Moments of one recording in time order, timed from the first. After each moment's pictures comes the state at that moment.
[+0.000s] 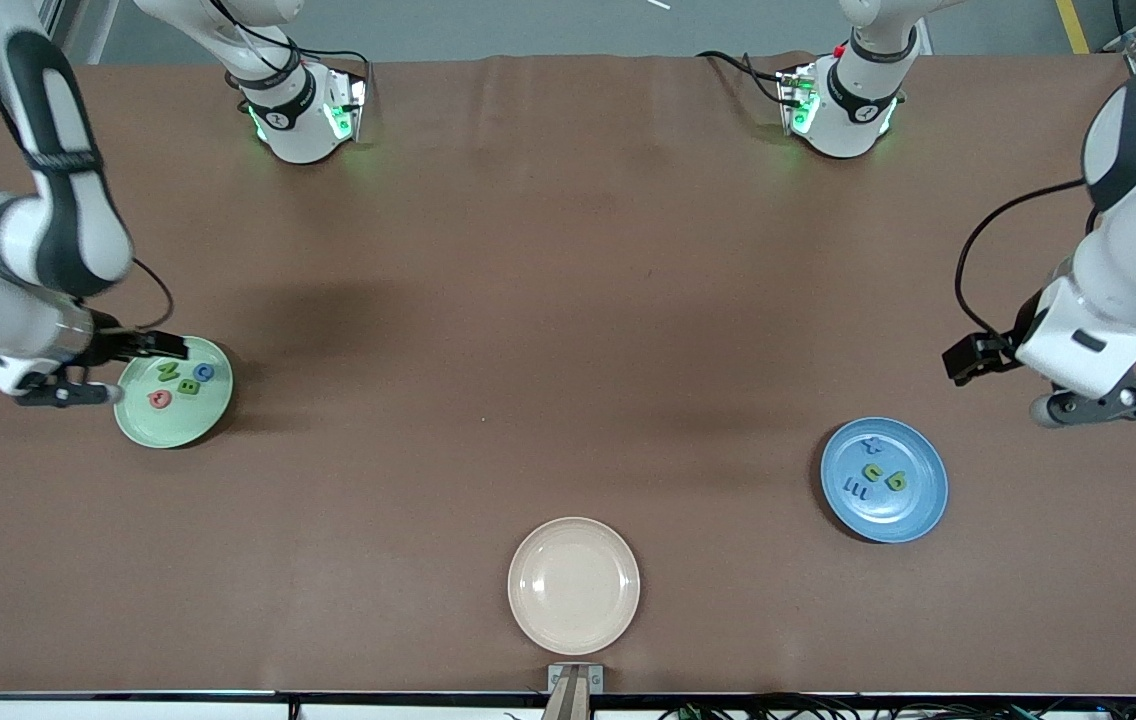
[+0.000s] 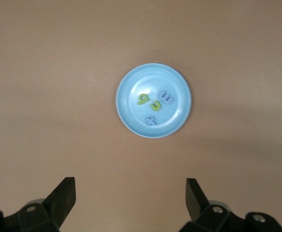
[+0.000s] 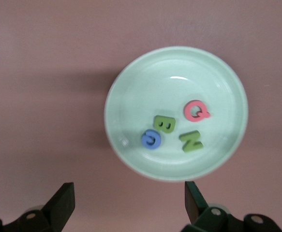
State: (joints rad) left arm 0.36 0.29 -0.65 -1.38 0.30 1.62 -0.38; right arm -0.07 0.16 -0.12 -2.00 0.04 1.99 -0.23
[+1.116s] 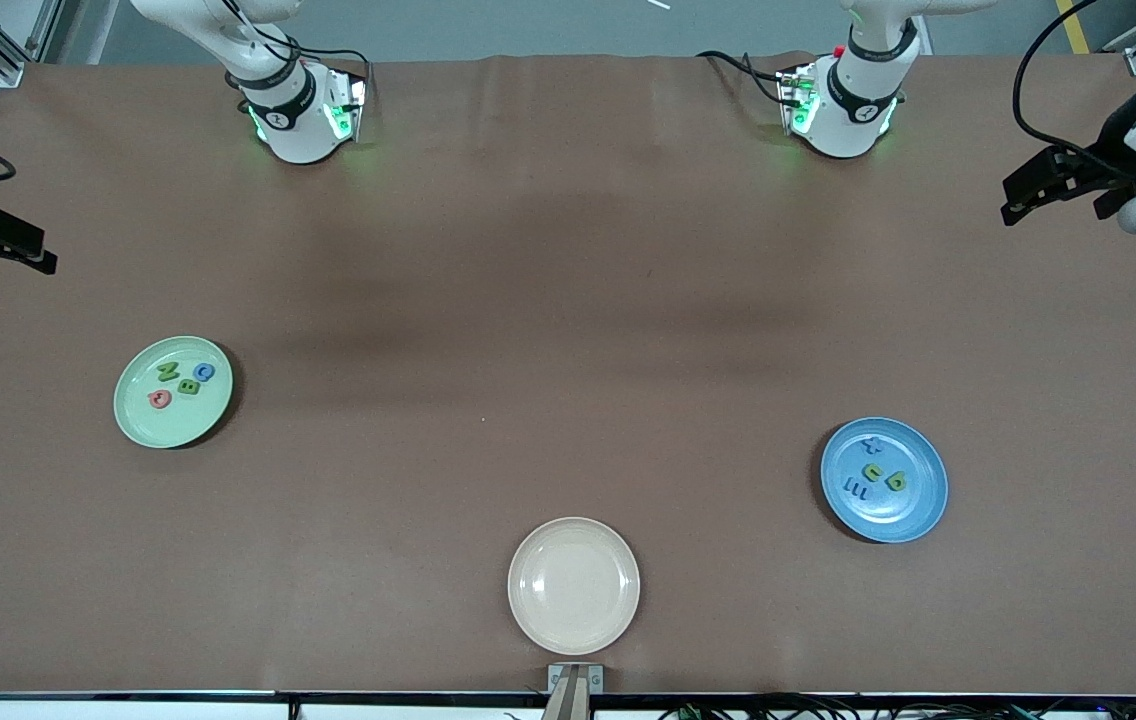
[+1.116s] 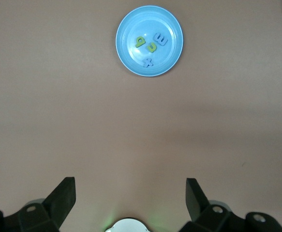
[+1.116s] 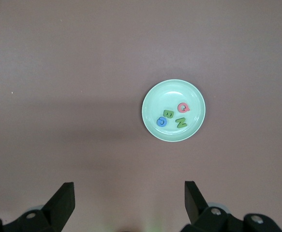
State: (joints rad) left arm 0.01 -0.12 -0.09 -1.64 0.01 1.48 -0.13; right arm 0.03 0.06 -0.12 -1.43 0.01 1.43 -0.12
